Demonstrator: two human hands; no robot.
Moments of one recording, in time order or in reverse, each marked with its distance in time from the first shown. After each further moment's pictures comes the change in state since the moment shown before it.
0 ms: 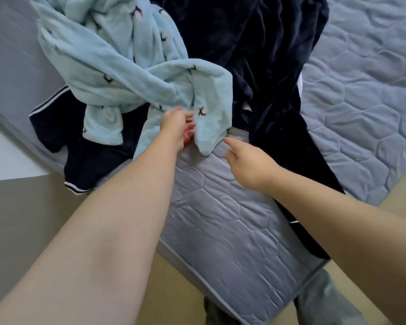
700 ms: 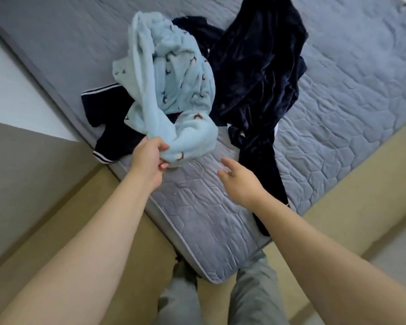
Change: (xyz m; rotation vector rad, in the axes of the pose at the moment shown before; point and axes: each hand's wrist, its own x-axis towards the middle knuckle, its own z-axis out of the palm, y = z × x) left_hand -0.284 0.055 -0.152 -0.374 0.079 0.082; right_hand -0.182 -0.123 -0.025 0.037 0.002 -0.011
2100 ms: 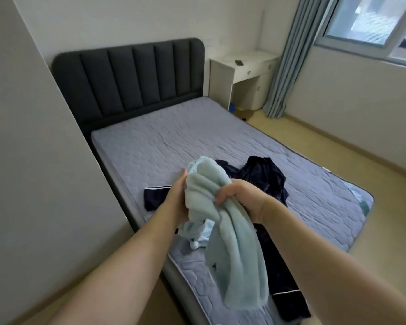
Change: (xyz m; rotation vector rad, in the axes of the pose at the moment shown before) left_hand -0.190 0.148 -0.232 -0.269 -0.627 -0.060; right_hand -0.256 -0.309 0.099 0.500 -0.256 -0.225
